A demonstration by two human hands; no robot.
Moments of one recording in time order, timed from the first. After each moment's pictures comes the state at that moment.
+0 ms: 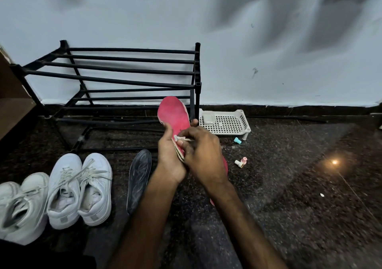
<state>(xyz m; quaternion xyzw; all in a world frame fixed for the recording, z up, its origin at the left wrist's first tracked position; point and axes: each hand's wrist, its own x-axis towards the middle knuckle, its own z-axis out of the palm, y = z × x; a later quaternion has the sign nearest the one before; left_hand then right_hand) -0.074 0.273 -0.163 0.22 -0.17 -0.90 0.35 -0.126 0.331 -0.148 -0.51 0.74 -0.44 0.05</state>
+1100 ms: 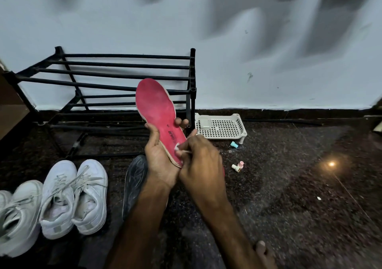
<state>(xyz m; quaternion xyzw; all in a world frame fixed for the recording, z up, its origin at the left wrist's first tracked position) -0.068 0.268 -0.155 0.14 -0.23 -0.87 0.42 -0.113 0.356 -0.134 -0.51 0.75 -0.42 0.00</state>
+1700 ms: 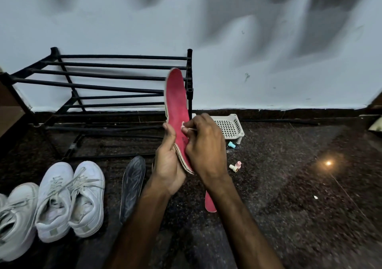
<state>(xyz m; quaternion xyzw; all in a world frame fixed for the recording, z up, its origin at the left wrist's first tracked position) -0.075 0.288 -0.157 0.15 -0.31 -0.86 0.38 -0.145 0.329 -0.126 -0.50 0.74 -0.44 -0.07</state>
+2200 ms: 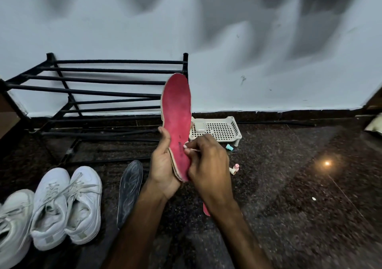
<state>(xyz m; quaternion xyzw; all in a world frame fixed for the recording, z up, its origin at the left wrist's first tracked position) -0.080 0.286 -0.153 0.17 -0.27 -0.88 0.35 -0.143 0.358 -0.135 -0.49 0.75 -0.44 -0.04</state>
